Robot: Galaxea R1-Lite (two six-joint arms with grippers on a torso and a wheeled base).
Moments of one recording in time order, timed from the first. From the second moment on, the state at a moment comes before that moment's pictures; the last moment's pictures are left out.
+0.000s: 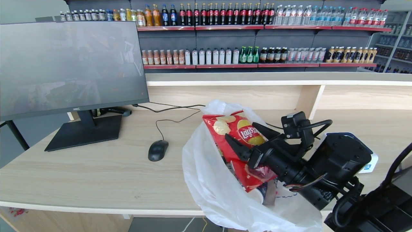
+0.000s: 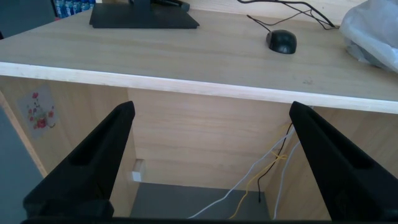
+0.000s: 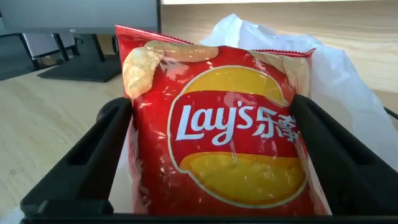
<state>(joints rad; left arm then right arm) 0.00 0.00 0.00 0.00 0.00 -0.02 0.64 1.92 -0.52 -1.57 -0.03 0.06</state>
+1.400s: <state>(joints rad) 0.00 0.00 0.00 0.00 0.00 -0.01 0.65 1.17 -0.01 -1.47 -0.03 0.06</state>
